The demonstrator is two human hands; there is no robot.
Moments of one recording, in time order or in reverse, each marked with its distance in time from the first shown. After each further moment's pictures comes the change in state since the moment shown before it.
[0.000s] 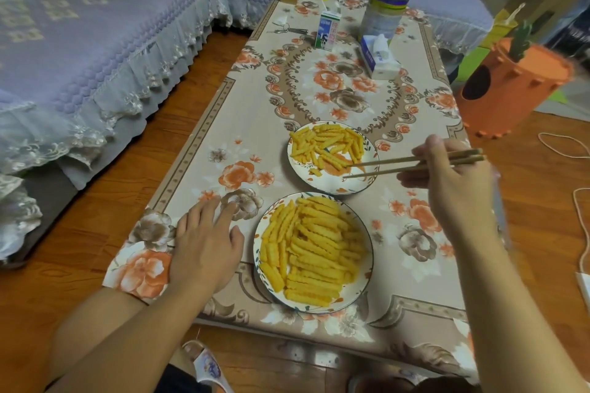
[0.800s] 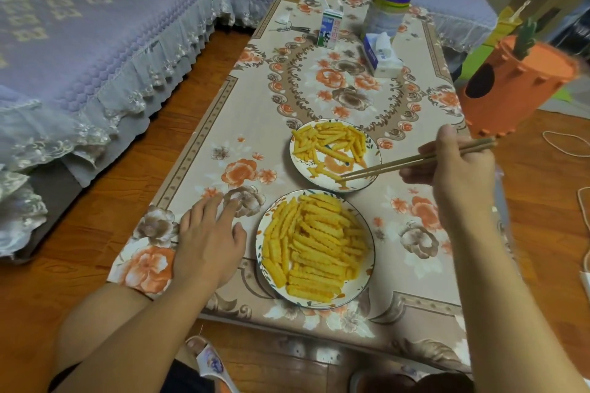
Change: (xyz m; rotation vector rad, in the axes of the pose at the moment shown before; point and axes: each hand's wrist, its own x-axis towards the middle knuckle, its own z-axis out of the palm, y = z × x) left_hand -0.001 0.002 -0.003 -0.030 0.001 -0.002; right_hand 0.011 0.003 0.005 0.162 0.060 0.095
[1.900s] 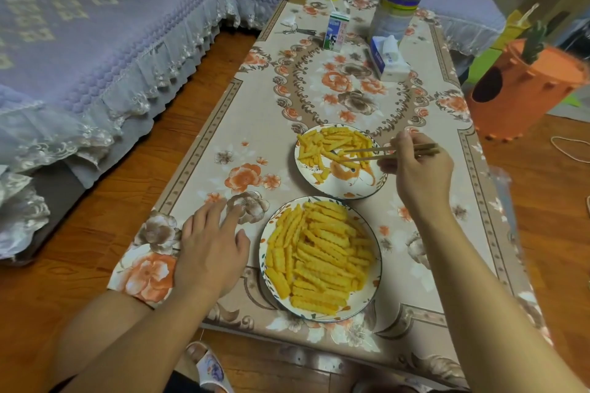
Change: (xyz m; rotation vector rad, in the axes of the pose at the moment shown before) left_hand 0.002 -0.001 0.002 0.023 0.007 0.006; right_hand 0.027 0.036 0.046 -0.164 -0.012 -0.067
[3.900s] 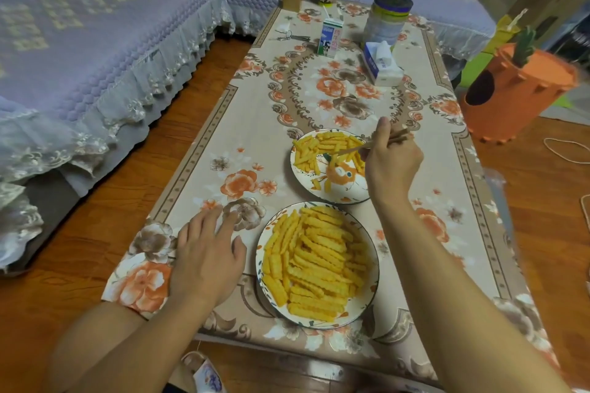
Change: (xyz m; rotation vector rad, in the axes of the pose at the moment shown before) left_hand 0.001 0.001 -0.001 0.007 -0.012 0.000; right_hand 0.016 0.000 0.048 -0.095 0.219 -0.069
